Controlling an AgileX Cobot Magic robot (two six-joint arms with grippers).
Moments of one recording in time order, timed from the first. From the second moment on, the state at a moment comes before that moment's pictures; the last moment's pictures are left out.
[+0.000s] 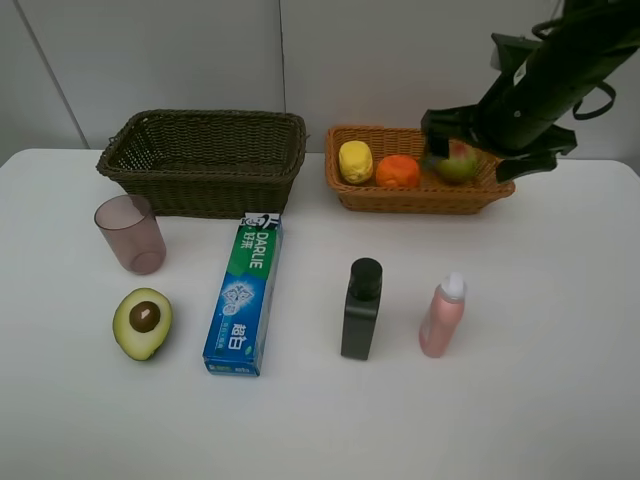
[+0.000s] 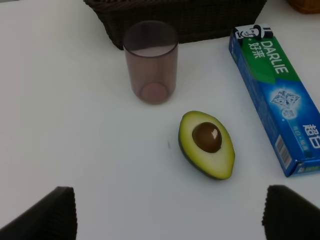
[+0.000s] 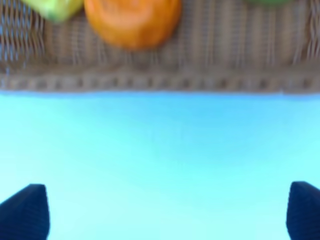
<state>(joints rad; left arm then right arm) -0.12 0.00 -0.41 -0.14 1.07 0.07 0.31 1.65 -1.14 -0.06 0.66 0.30</state>
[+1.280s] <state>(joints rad) -0.12 0.00 -0.41 -0.14 1.07 0.07 0.50 1.61 -0.84 0.00 0.68 0.63</state>
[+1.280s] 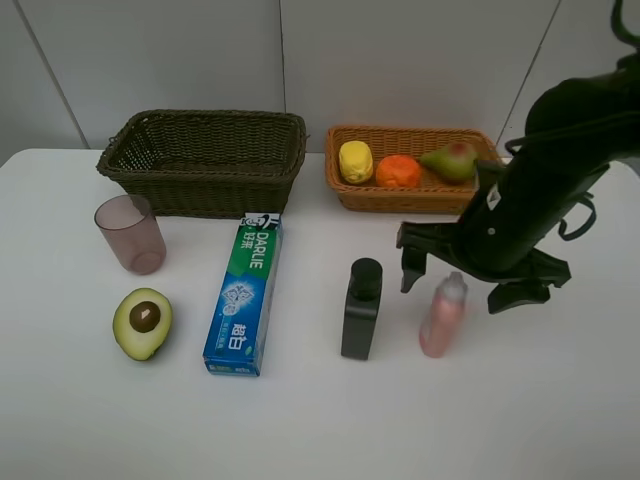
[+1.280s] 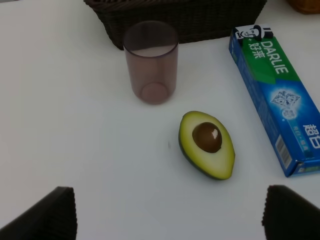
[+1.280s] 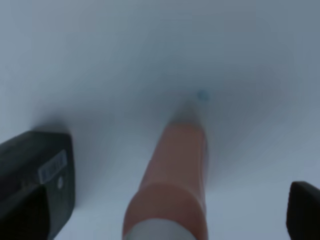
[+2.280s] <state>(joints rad) -0.12 0.00 -0.41 -0.14 1.07 0.07 0.50 1.69 -0.75 0.04 0.52 0.63</state>
